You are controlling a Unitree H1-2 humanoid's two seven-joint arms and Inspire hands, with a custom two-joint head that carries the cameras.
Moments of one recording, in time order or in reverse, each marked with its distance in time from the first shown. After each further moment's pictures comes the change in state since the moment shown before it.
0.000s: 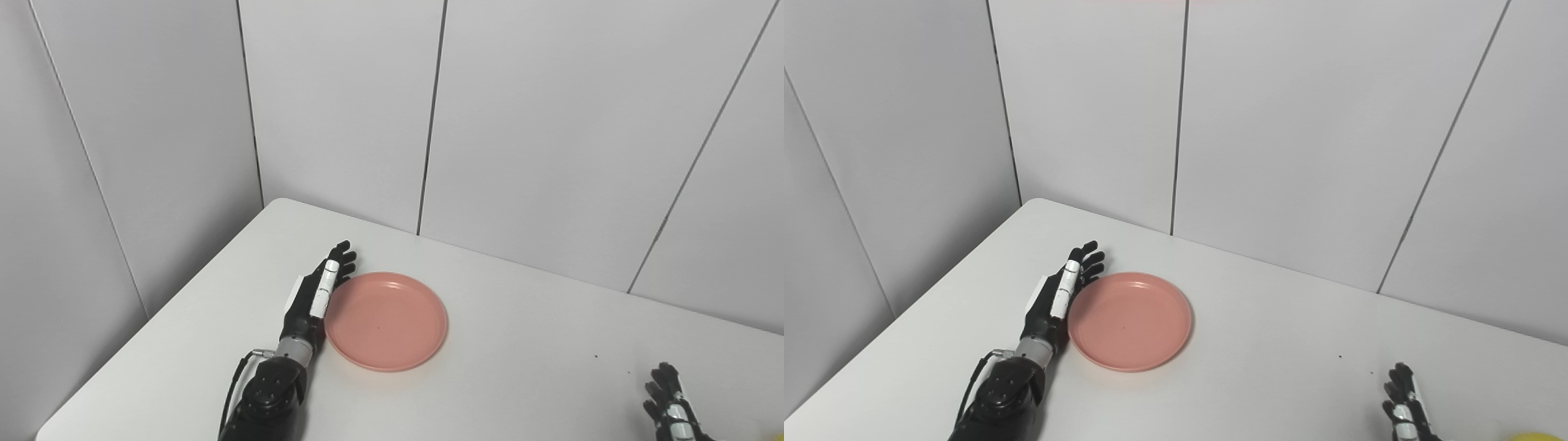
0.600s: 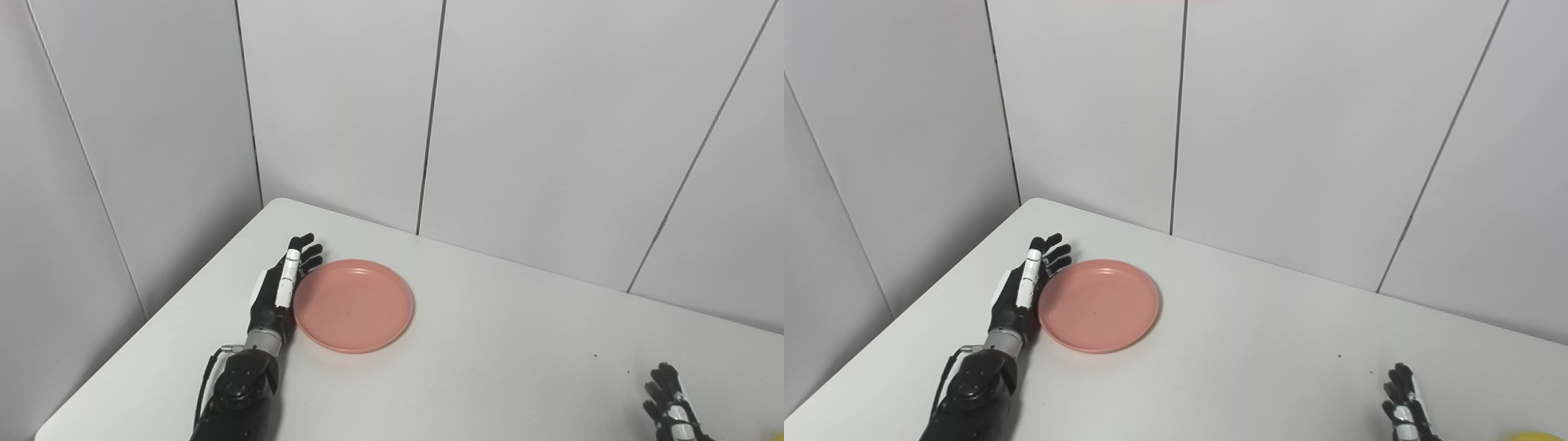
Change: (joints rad) left arm 0.001 0.047 0.093 0.012 -0.066 -0.013 0.012; right arm 0.001 -0.008 -0.002 0.000 0.010 -0.002 0.009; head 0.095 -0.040
